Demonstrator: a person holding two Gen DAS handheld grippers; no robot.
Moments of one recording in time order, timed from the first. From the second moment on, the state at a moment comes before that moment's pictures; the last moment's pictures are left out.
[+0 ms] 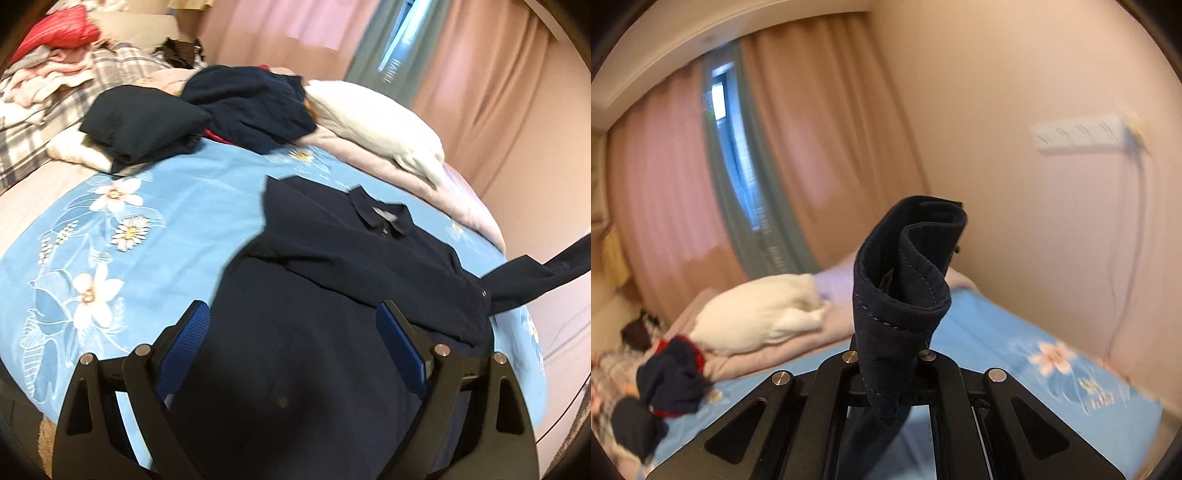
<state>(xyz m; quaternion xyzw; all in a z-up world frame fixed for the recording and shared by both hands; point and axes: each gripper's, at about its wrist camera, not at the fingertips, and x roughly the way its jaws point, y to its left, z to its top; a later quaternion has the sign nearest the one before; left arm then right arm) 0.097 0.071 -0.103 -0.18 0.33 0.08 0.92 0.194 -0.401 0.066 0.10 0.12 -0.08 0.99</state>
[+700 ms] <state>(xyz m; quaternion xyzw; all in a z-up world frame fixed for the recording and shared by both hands) 0.056 0.147 -0.100 -0.20 0.31 0.16 0.92 0.244 -0.145 0.033 -0.08 0.19 0.14 0.97</state>
